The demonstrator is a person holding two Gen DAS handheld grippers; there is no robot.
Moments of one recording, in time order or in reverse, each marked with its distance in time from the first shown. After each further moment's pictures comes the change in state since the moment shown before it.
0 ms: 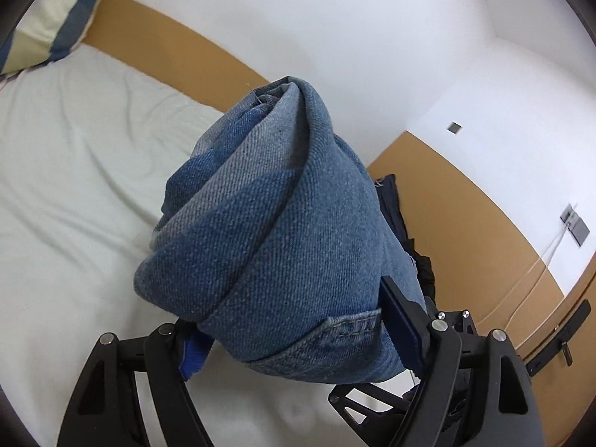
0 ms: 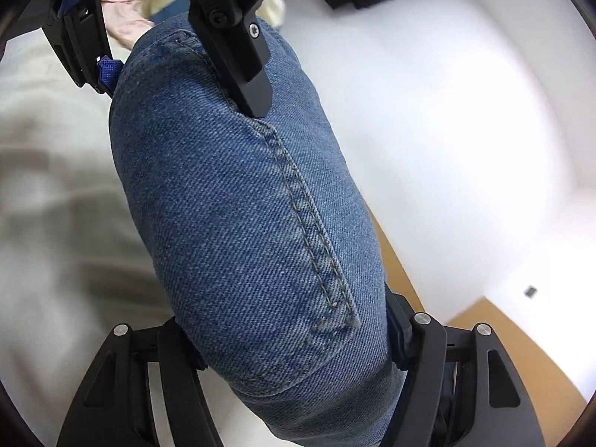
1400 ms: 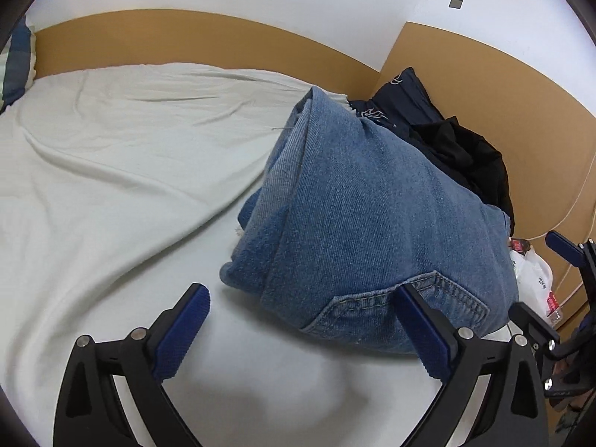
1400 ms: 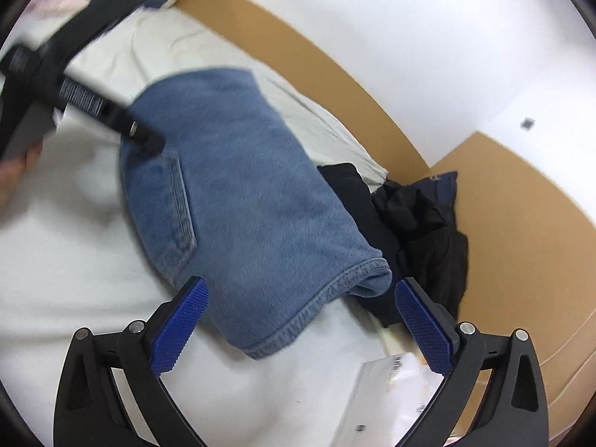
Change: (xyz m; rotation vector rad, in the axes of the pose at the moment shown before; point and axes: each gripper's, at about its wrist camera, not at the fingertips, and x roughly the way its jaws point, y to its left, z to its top) left arm 0.125 -0.039 -0.105 0.234 0.191 0.303; right arm -0.038 -0.174 -0.248 0.287 0.422 0.117
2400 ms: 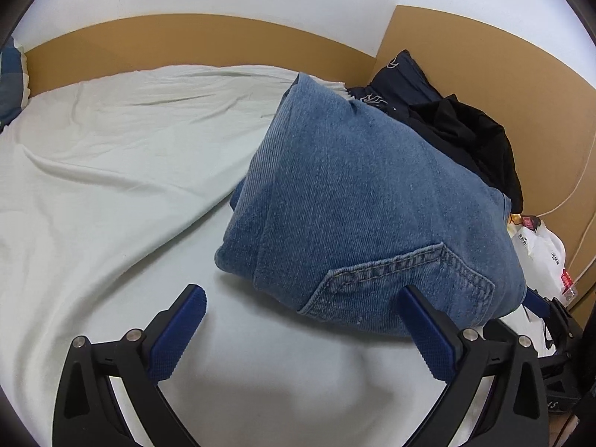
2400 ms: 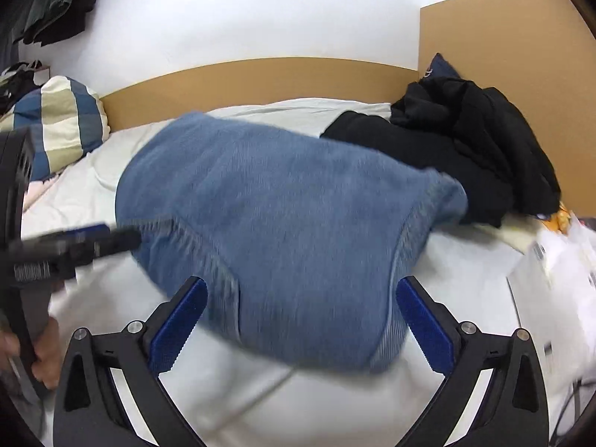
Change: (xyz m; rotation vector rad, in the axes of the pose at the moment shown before) left arm 0.017 -0.007 -0.004 0.072 0.062 0.017; right arm -0.005 0.017 -0.029 0.644 -0.014 0.211
